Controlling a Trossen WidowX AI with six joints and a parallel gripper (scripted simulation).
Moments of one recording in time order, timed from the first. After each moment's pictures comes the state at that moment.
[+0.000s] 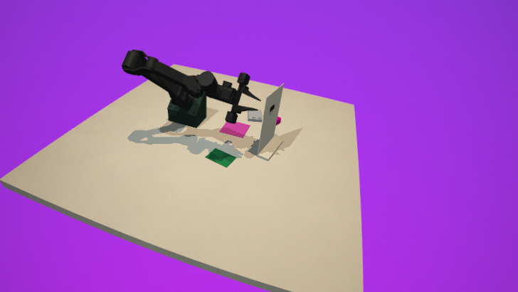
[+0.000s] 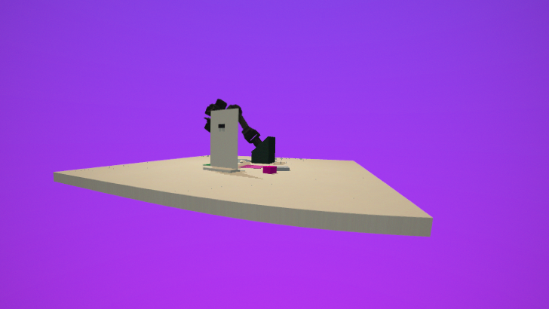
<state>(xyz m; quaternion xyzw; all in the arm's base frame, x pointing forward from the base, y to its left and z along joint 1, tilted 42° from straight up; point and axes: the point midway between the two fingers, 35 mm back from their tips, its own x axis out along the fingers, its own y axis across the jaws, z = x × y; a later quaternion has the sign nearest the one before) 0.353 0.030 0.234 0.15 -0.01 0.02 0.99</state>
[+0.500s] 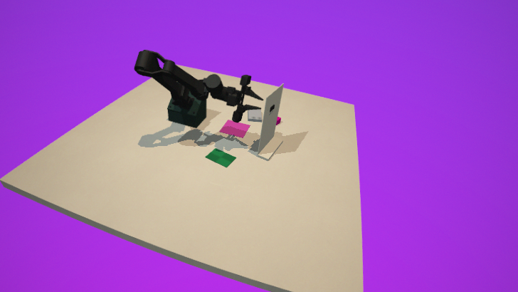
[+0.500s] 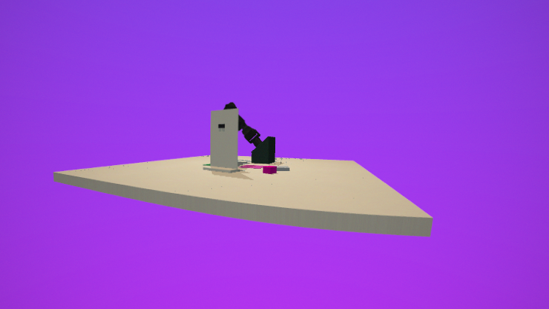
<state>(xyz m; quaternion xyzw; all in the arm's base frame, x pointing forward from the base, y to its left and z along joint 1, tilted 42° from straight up) 0.346 0.060 0.161 0.26 0.02 0.04 0.97</state>
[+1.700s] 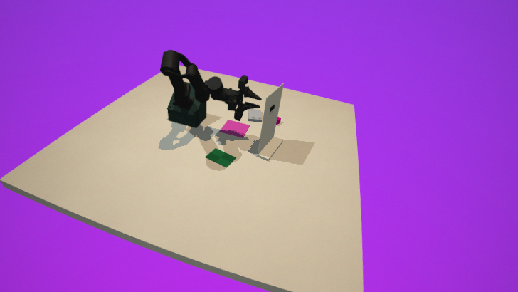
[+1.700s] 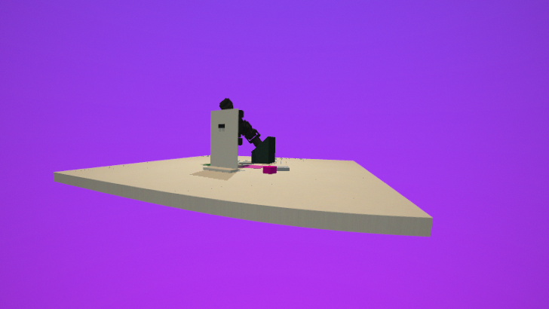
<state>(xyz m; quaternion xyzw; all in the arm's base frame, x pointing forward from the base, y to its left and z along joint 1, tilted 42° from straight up) 0.325 0.082 0.100 0.39 0.06 0.05 0.92</state>
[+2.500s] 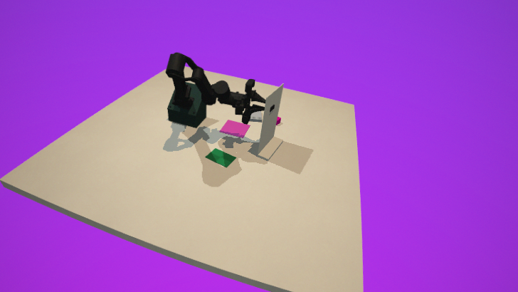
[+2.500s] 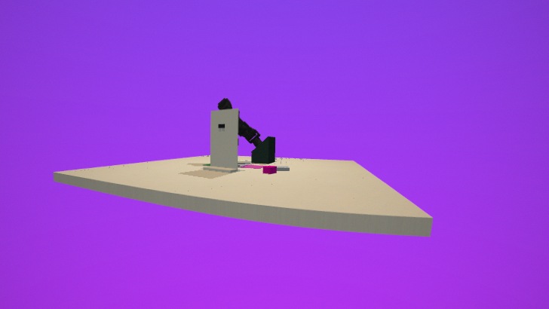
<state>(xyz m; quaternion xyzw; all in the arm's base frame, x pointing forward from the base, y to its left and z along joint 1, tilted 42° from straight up) 0.360 0.079 0.104 0.40 0.05 0.07 0.91</state>
